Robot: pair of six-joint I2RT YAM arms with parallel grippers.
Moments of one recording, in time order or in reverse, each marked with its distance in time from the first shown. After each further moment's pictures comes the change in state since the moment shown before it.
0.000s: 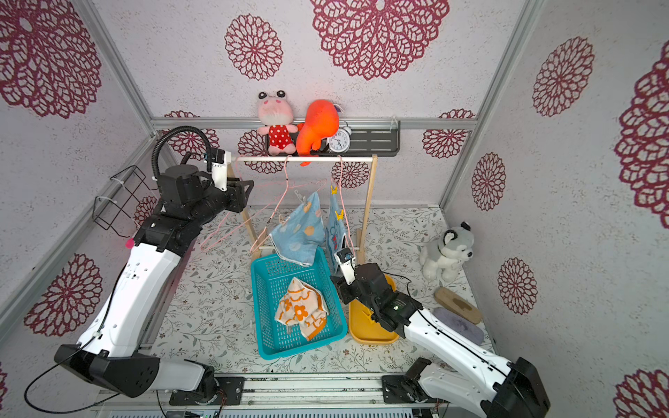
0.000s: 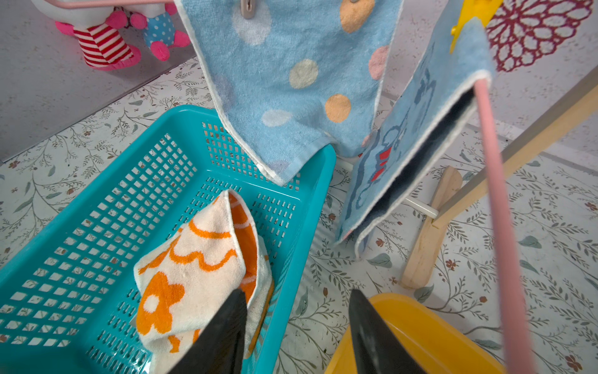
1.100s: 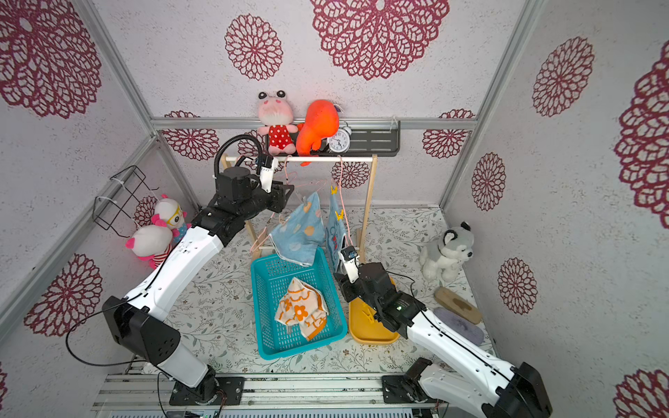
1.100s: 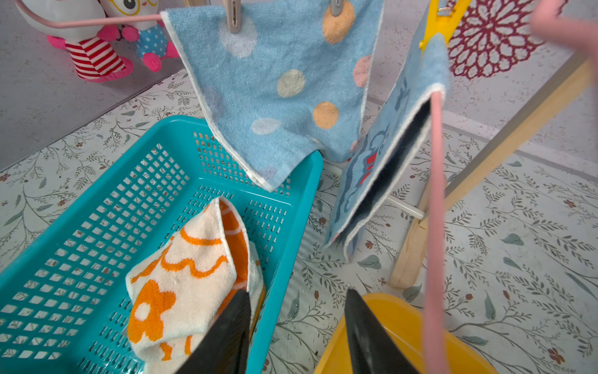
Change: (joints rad) left arm -0.139 0.269 0.032 0.193 0.010 -0.033; right arm -0.026 -0.027 -0.010 0.003 0.006 0.000
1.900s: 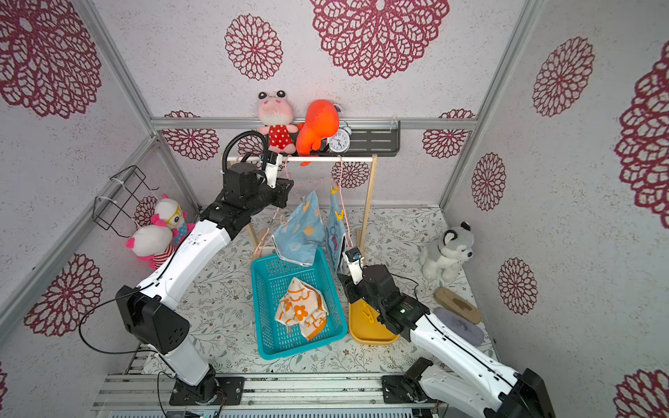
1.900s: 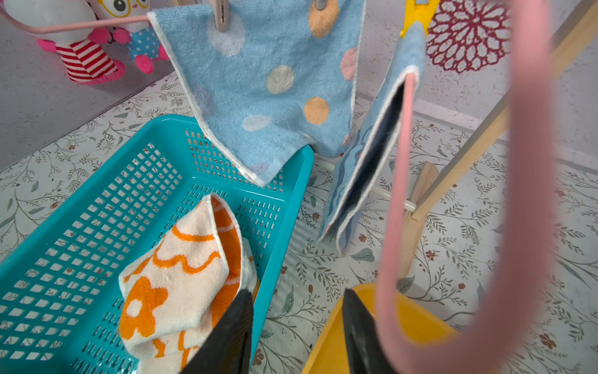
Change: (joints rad) left arm 0.000 0.068 0.062 -0.006 -0.024 0.001; right arm -0.021 -0.034 -0.030 0.004 -0.002 0.008
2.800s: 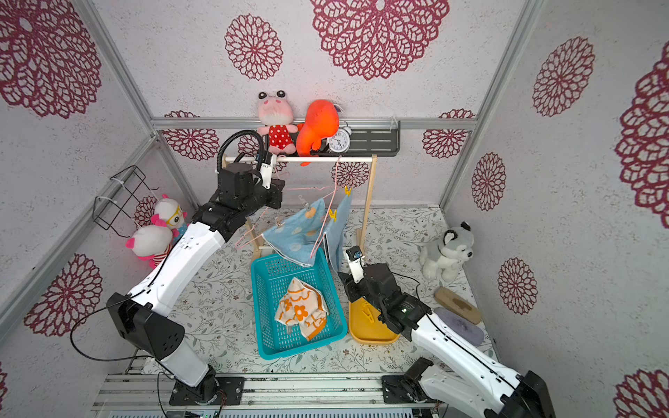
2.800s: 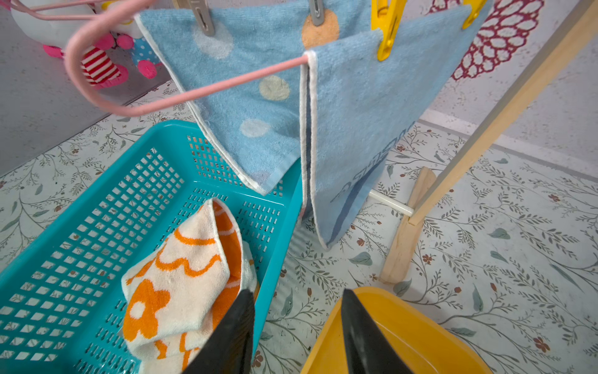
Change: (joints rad) left arm -0.005 -0.064 0.001 -0.090 -0.111 0.033; right arm -0.006 -0.006 0.029 -0.021 -0.008 -0.012
